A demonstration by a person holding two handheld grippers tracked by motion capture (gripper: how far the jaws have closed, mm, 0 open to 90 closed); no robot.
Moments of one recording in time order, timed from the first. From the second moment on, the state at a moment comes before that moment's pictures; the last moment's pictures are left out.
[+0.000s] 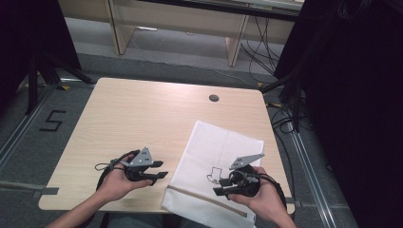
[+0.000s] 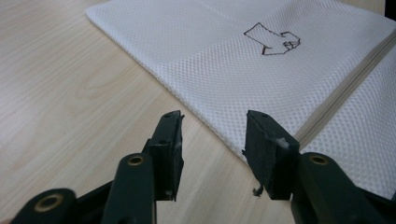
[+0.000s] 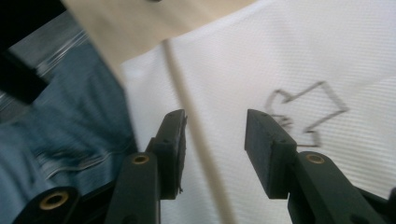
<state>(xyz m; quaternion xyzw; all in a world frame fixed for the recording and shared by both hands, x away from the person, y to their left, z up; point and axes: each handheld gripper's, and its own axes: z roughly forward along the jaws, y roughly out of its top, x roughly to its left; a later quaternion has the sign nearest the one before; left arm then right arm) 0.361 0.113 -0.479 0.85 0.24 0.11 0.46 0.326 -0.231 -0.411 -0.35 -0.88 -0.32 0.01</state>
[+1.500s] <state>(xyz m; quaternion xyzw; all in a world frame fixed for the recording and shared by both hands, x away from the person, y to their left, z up) 0.370 0.101 -0.498 0.92 0.25 0.06 0.30 0.428 -0.199 -0.479 -0.47 -0.87 -0.17 -0.06</state>
